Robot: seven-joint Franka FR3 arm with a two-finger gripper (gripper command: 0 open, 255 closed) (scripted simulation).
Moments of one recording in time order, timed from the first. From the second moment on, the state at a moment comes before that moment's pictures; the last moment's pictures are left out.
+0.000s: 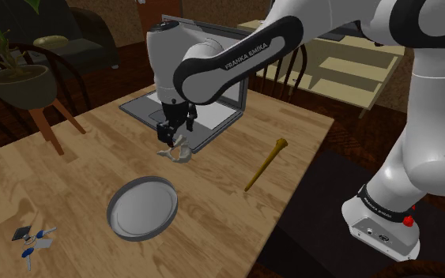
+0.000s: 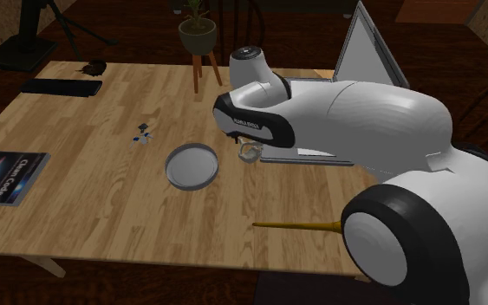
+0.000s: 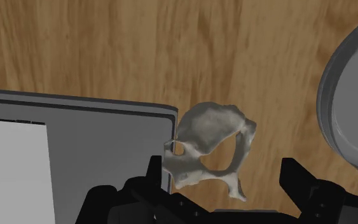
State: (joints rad) arm 0.24 0.40 0.42 -1.72 -0.27 2.12 0.52
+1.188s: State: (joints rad) arm 0.25 0.45 0.40 -1.73 -0.30 2.17 0.54
